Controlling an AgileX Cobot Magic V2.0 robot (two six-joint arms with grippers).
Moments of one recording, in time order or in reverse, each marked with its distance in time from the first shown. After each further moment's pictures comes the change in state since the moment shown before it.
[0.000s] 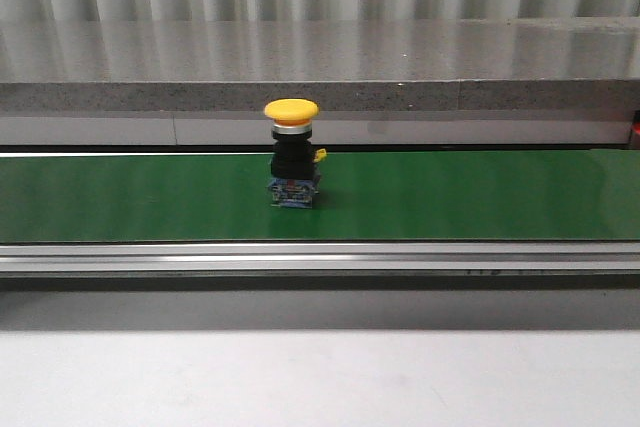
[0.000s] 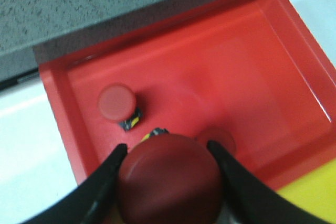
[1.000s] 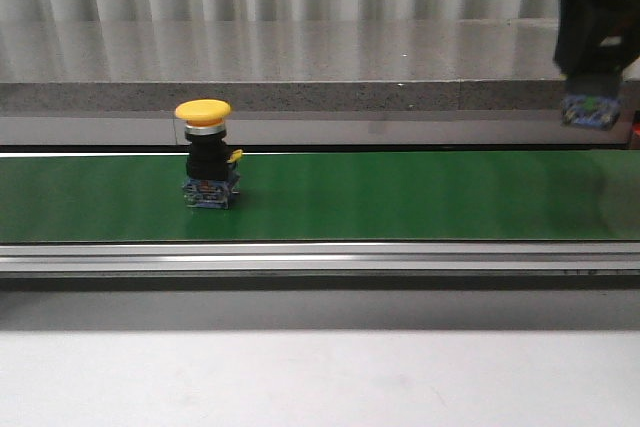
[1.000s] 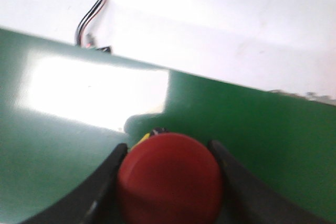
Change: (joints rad) left arm 0.000 0.000 0.000 0.000 0.000 0.000; right arm 0.657 -0.267 0.345 -0.051 0.070 0.043
